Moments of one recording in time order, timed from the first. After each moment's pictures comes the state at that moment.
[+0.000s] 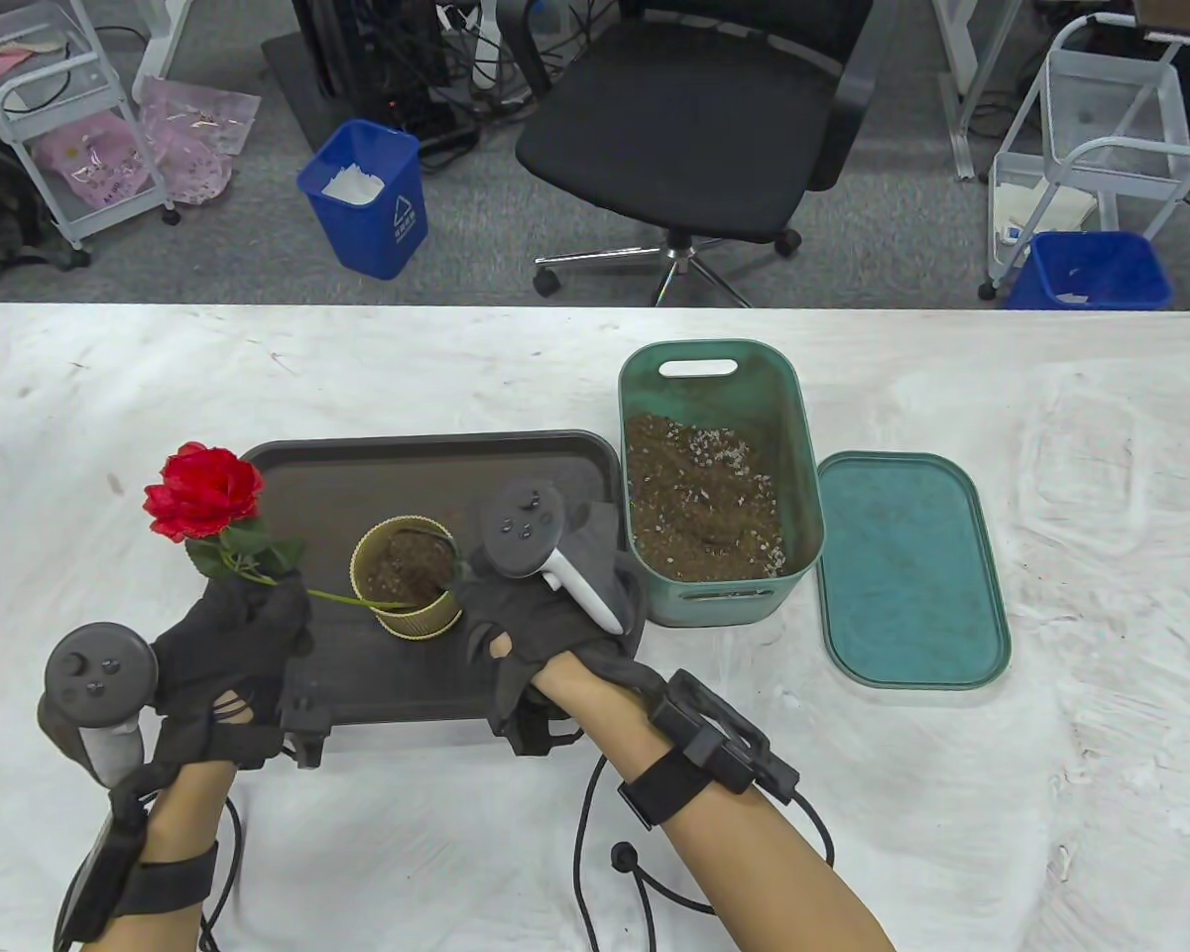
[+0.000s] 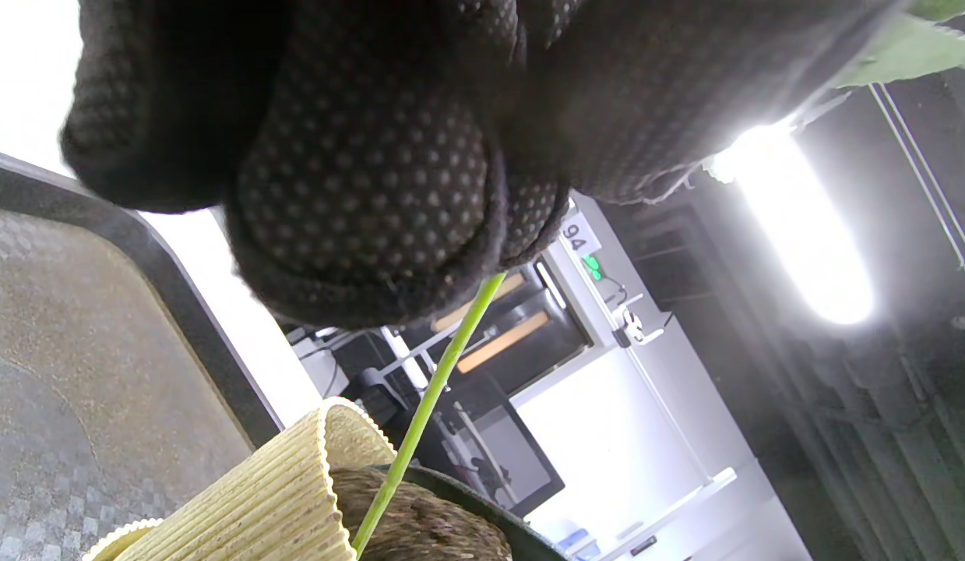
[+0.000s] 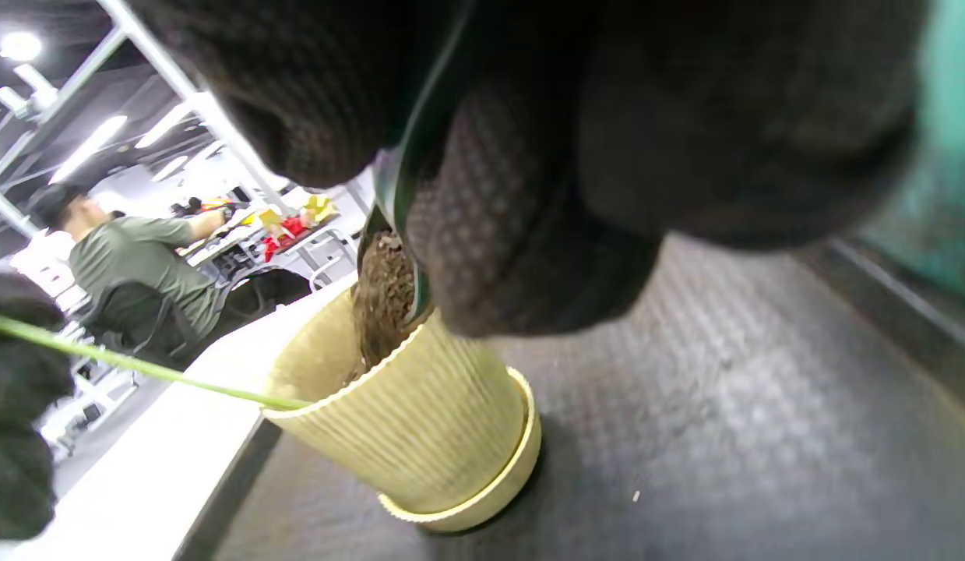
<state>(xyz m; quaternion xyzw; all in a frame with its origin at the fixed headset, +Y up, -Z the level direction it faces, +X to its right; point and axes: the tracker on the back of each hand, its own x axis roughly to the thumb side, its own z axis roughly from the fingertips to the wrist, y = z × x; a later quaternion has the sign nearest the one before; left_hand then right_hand) -0.347 -0.670 -0.211 0.15 0.04 0.49 0.86 -0.063 -0.622 -0.265 0.09 0.11 0.96 0.24</state>
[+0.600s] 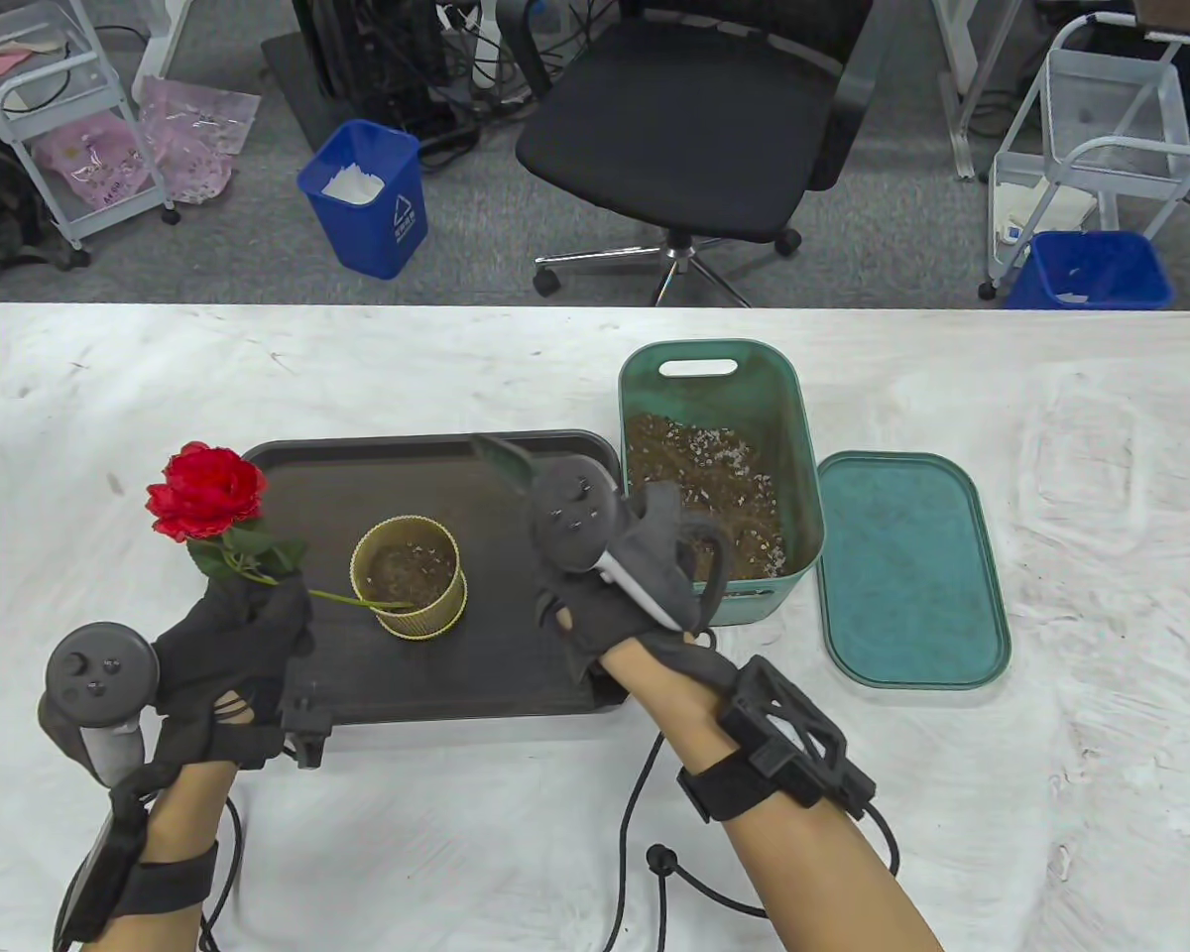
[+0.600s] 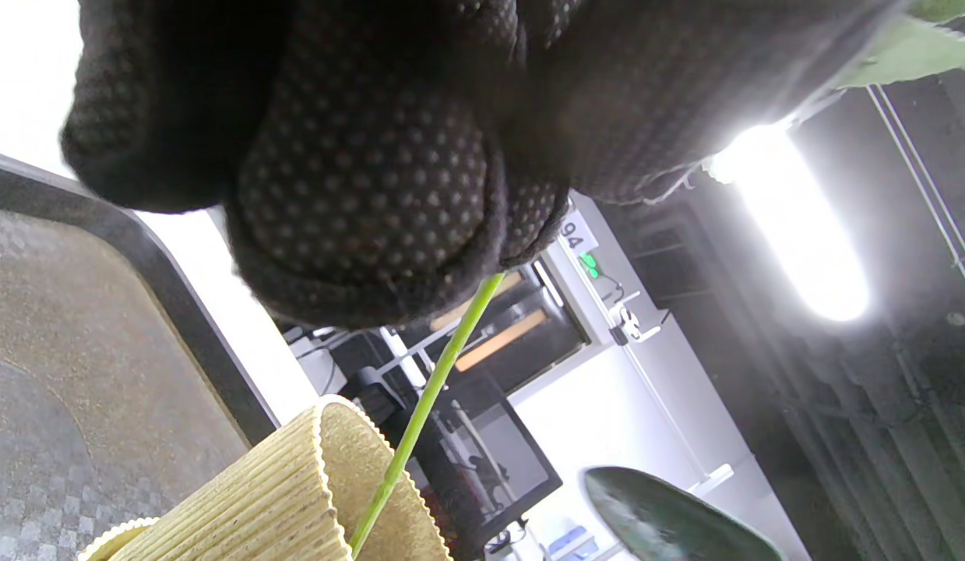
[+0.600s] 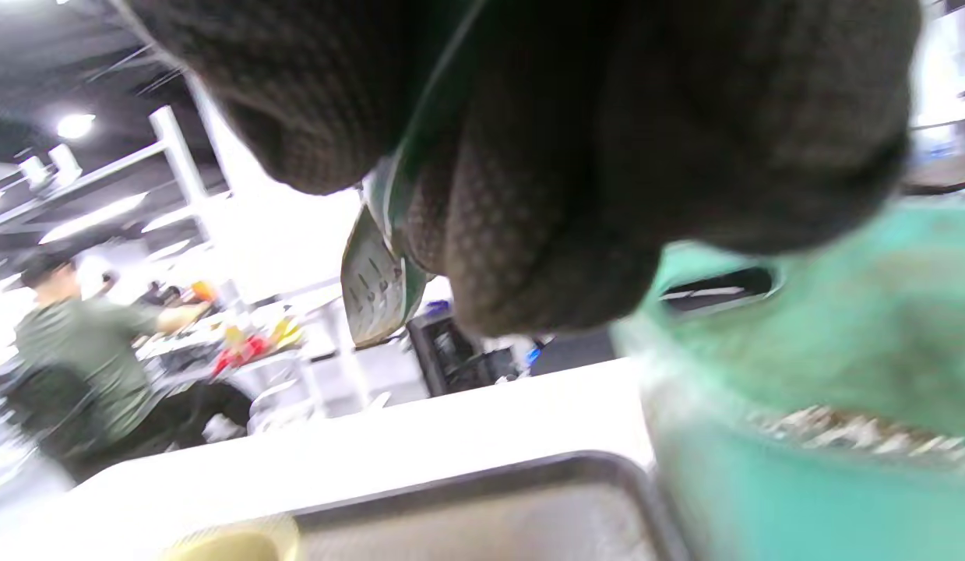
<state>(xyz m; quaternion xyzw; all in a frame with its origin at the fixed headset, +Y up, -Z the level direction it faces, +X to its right) -0.348 -0.671 -0.211 0.15 0.04 0.49 0.86 0.010 -0.552 -0.275 0.02 -0.05 0.98 0.19</state>
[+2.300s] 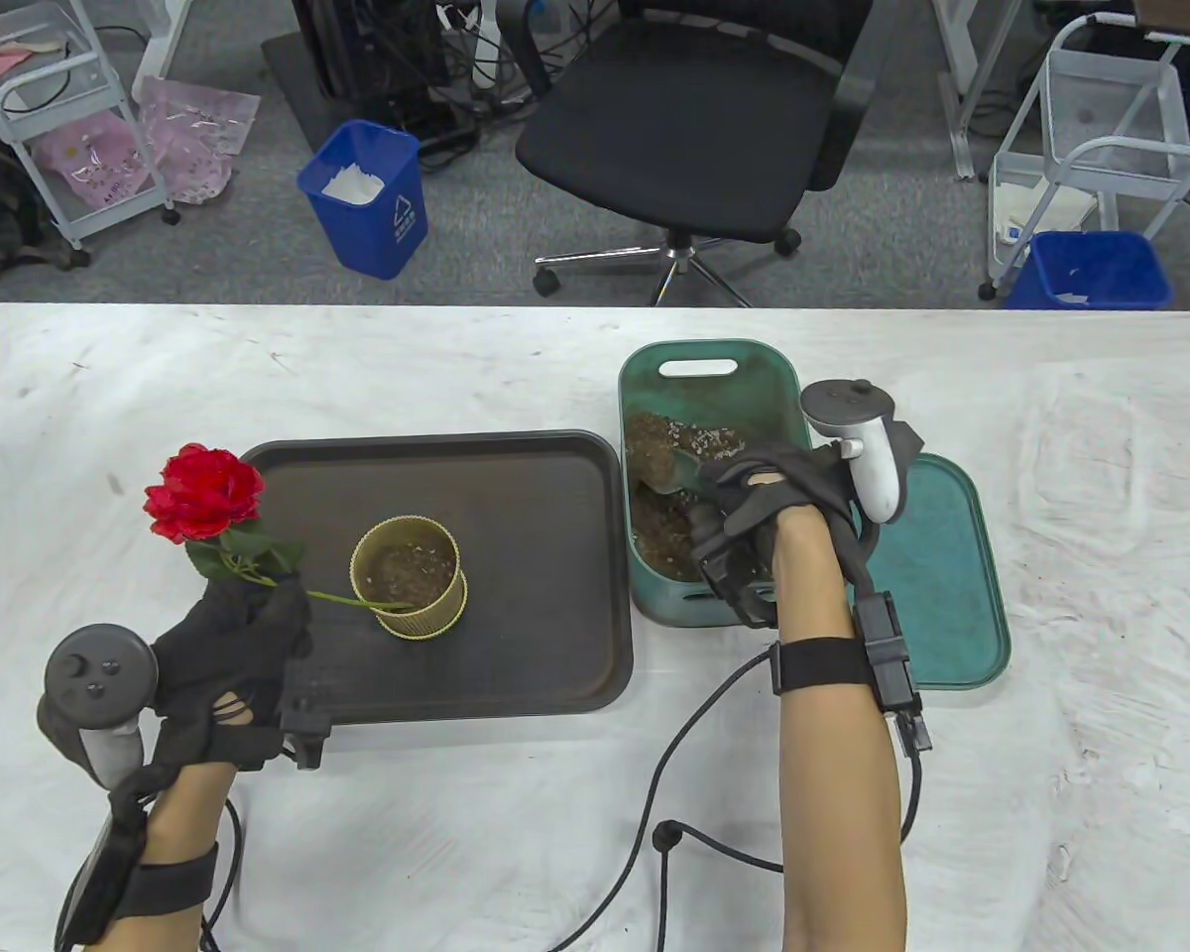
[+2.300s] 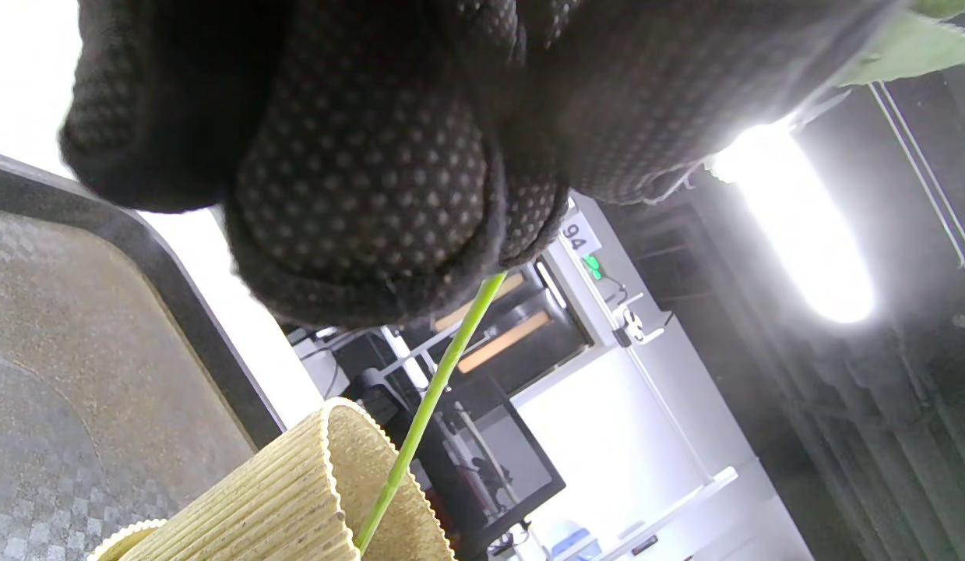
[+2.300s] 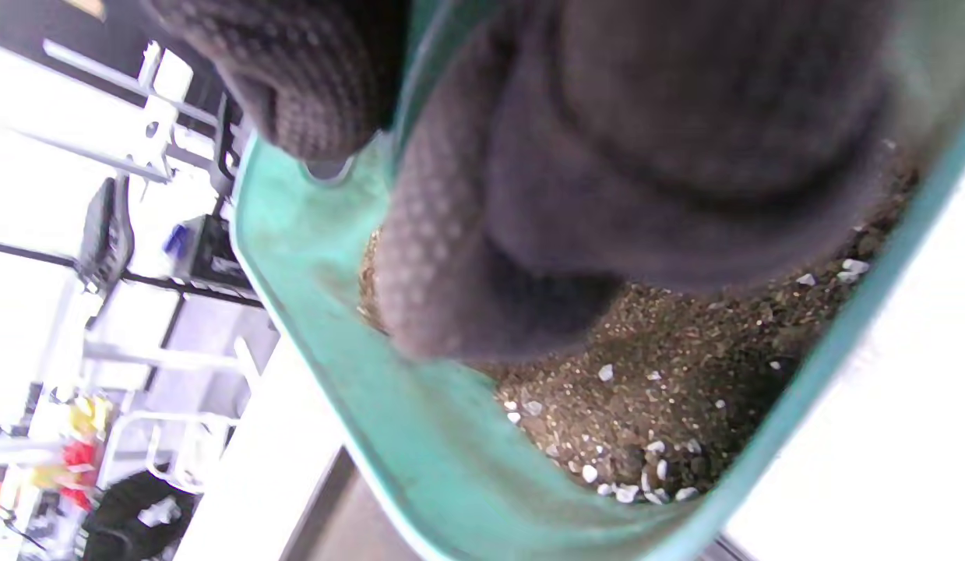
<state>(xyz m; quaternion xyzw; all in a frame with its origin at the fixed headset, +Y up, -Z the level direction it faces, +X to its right) -0.349 -0.673 -0.210 0.15 0.04 0.49 0.86 0.154 -0.634 -0.345 -0.22 0.26 0.80 0.50</state>
